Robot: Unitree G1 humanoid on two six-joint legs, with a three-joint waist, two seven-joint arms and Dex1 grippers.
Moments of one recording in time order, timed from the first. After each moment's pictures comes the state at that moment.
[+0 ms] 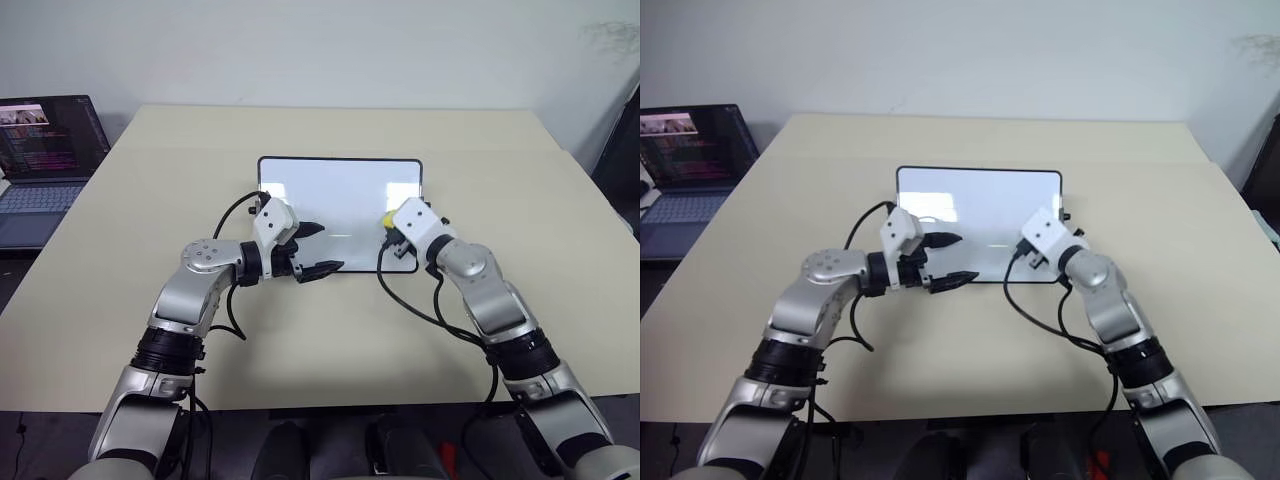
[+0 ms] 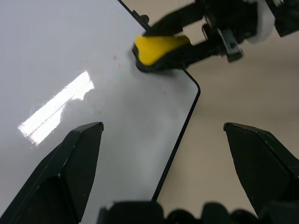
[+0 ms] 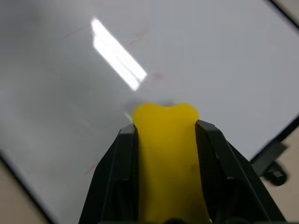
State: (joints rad) left arm -0.56 0.50 -0.12 0.11 -0.27 0.34 -0.99; right arm -0.56 -0.37 0.30 -0.02 -0.21 0.52 0.47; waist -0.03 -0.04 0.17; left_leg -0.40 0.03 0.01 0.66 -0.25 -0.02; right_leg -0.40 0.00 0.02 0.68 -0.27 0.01
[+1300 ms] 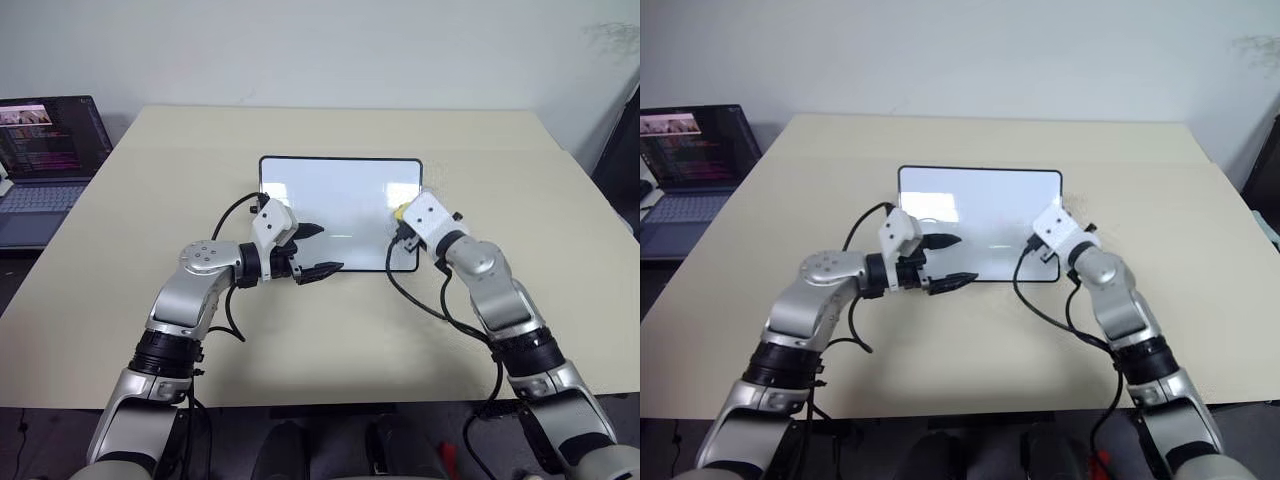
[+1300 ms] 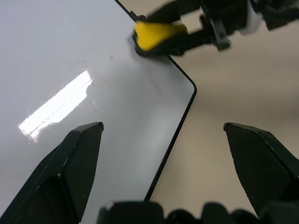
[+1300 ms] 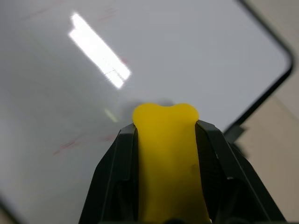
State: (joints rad) left arm -0.55 0.50 -0.11 0.08 -0.27 0.36 -0.99; right arm -0.53 -0.38 0.28 -0.01 -0.25 0.48 0.46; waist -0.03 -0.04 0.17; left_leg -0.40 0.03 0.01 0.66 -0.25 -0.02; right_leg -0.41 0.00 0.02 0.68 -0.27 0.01
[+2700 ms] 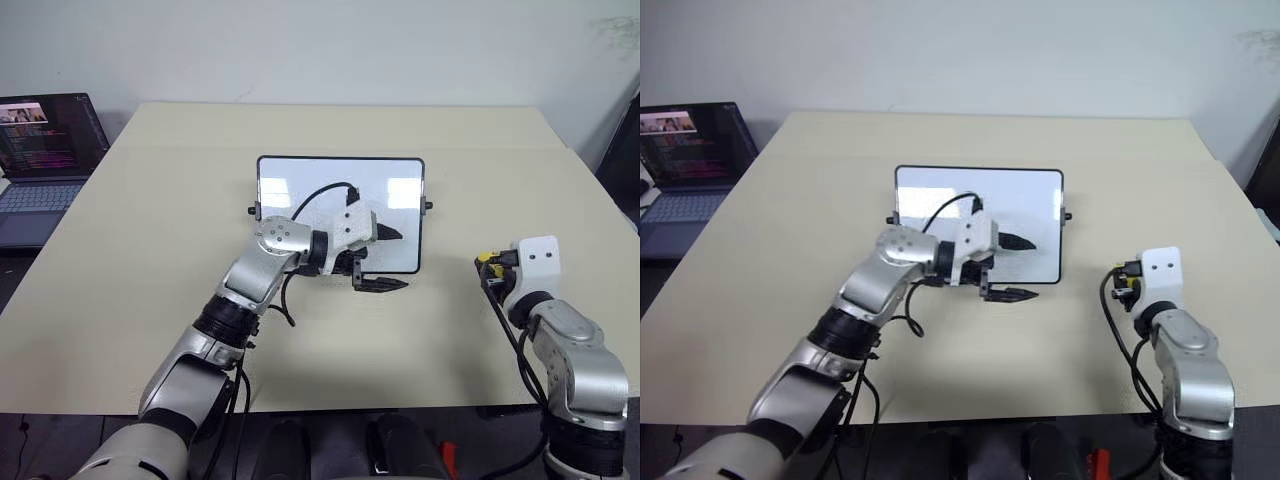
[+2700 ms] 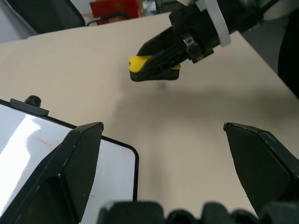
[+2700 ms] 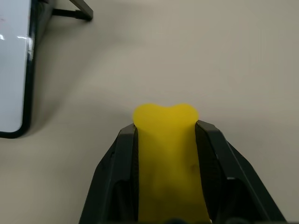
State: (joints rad) left arm -0.78 0.32 -0.37 0.24 -0.14 0.17 -1.13; right arm -0.17 -0.29 -0.24 -0.43 0.03 0.88 0.29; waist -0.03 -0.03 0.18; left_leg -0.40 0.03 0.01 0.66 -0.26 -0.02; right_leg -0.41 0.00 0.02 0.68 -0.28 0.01
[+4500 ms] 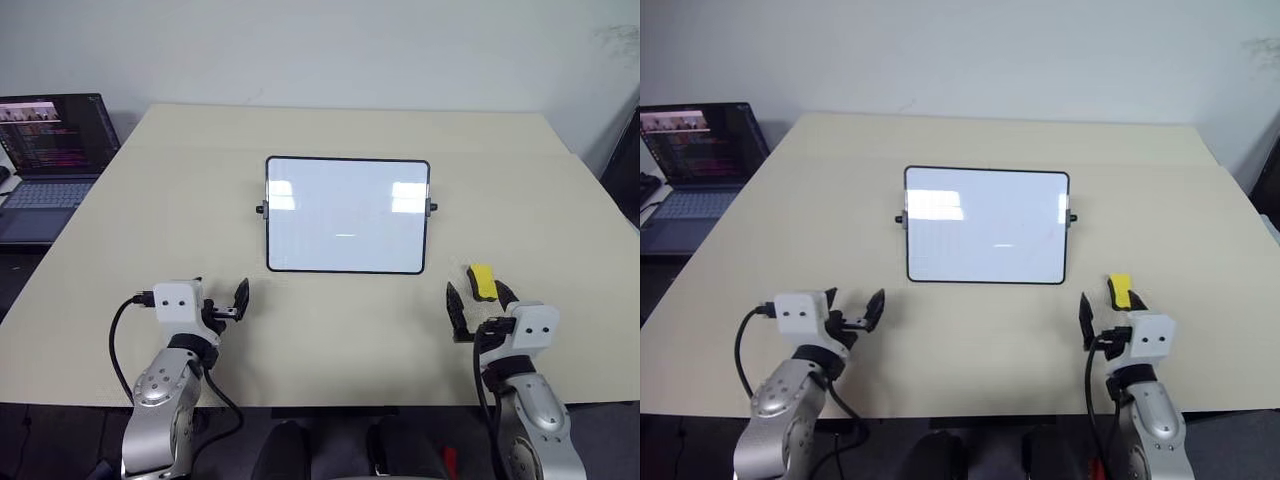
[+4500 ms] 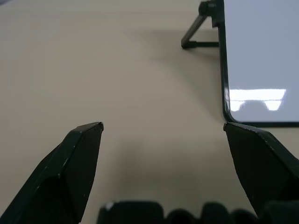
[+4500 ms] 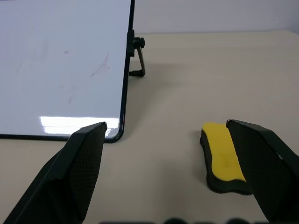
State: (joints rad) left arm 0.10 0.19 0.26 -0.35 -0.17 0.33 -0.23; right arm 0.30 -0.09 -0.08 -0.45 0.15 0.07 0.19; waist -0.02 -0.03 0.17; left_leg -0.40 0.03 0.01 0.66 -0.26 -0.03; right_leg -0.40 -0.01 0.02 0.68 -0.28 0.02
